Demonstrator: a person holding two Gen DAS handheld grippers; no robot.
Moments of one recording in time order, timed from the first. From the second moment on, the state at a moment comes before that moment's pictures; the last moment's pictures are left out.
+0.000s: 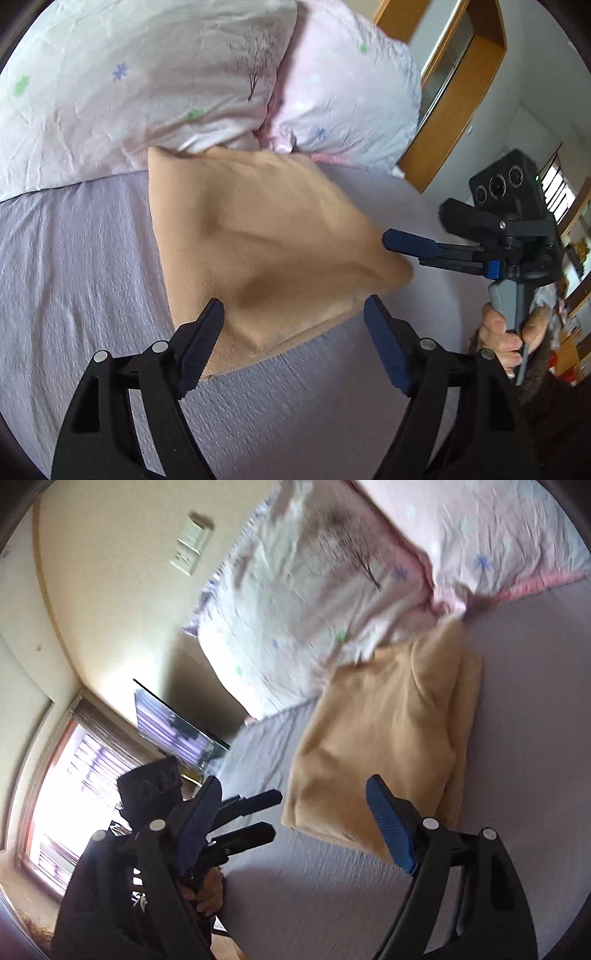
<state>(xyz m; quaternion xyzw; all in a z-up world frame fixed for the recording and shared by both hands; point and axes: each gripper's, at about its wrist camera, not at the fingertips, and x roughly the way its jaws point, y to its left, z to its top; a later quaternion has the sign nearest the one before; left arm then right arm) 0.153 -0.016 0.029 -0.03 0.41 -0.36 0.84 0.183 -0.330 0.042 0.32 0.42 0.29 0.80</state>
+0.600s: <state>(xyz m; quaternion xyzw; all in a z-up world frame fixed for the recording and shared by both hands) 0.124 0.008 -0.004 0.06 0.44 -0.22 0.87 0.112 -0.299 0.033 0.09 0.46 0.04 0.88</state>
